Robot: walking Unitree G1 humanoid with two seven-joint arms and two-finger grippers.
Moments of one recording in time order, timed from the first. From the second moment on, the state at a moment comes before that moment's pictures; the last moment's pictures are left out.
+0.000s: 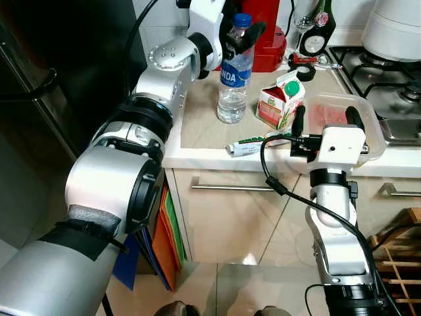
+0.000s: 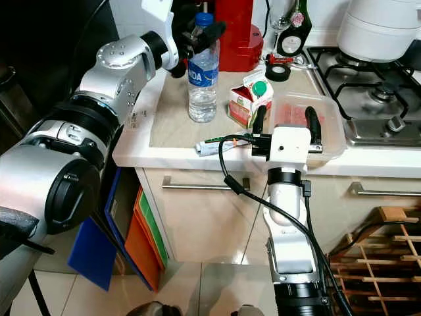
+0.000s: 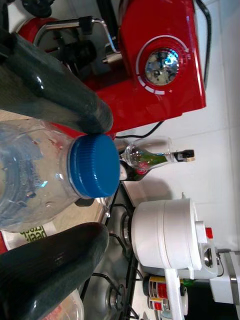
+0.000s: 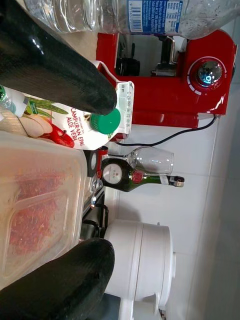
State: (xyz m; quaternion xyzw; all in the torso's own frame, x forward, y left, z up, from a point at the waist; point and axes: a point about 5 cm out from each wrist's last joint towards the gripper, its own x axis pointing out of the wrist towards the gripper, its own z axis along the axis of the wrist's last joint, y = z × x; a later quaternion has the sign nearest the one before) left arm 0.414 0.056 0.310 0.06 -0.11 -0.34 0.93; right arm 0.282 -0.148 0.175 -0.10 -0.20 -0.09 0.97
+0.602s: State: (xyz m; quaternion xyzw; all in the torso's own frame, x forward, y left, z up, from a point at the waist) left arm 0.413 0.056 0.311 0.05 -0.11 -0.36 0.93; right arm 0.283 -0.148 0.175 -0.10 -0.20 -0.08 0.97
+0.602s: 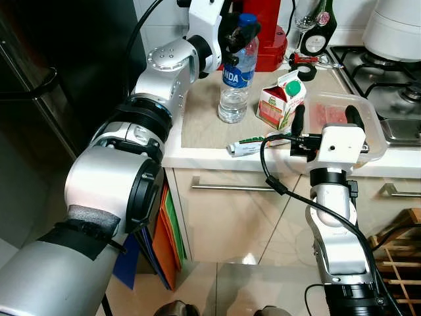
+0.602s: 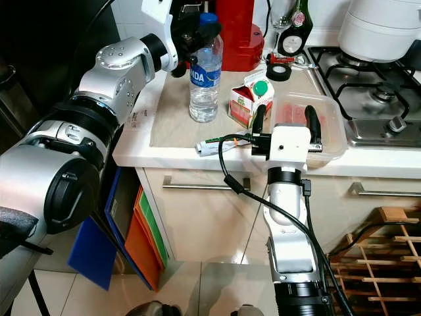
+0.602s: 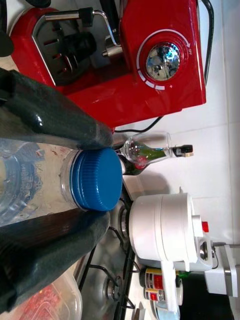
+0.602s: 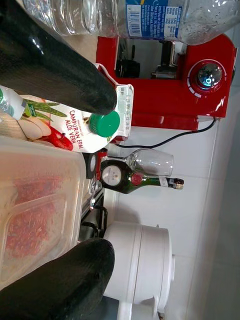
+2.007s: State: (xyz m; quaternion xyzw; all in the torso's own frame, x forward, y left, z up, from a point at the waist) left arm 0.371 0.135 0.283 0.04 -0.25 -0.17 0.95; right arm 0.291 -0.159 0.182 -0.10 -0.21 -0.10 0.97
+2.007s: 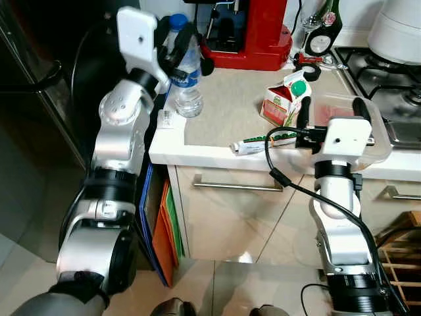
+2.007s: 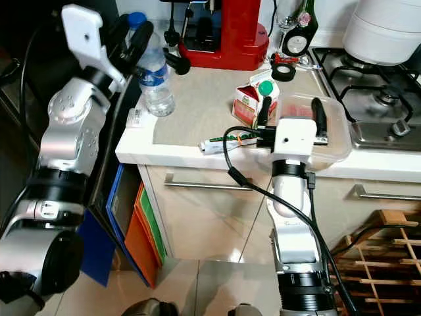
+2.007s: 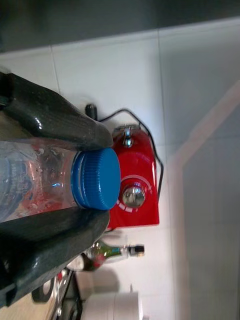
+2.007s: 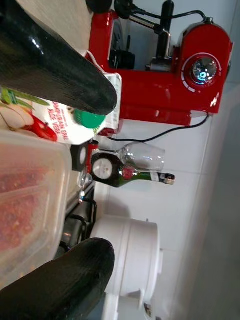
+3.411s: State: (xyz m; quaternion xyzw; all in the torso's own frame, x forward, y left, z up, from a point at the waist) left arm 0.373 0.129 0.268 0.04 -0.22 -0.16 0.96; right arm 0.294 -0.148 0.172 -0.11 -0.20 -0.08 0.97
